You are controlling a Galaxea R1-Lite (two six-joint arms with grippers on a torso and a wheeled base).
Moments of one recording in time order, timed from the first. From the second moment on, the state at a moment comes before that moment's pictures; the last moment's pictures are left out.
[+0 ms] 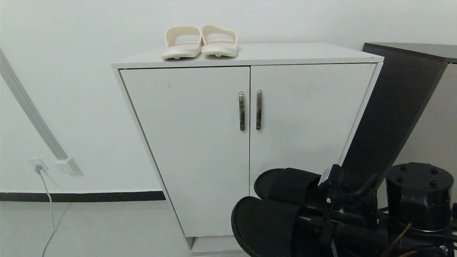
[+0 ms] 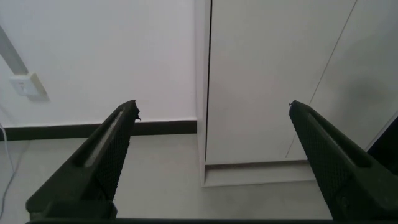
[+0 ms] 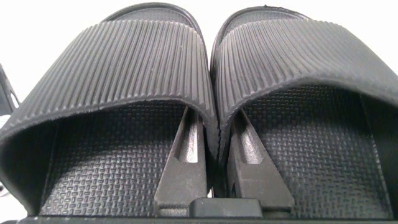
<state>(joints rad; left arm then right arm) 0.00 0.01 0.00 0.01 0.02 0.00 0.80 1.54 -0.49 -0.72 0.11 -0.14</state>
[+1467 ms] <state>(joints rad) -0.29 1.13 -0.56 -0.56 -0.27 -0.03 0.81 1.54 -0.47 -0.77 0.10 -0.14</state>
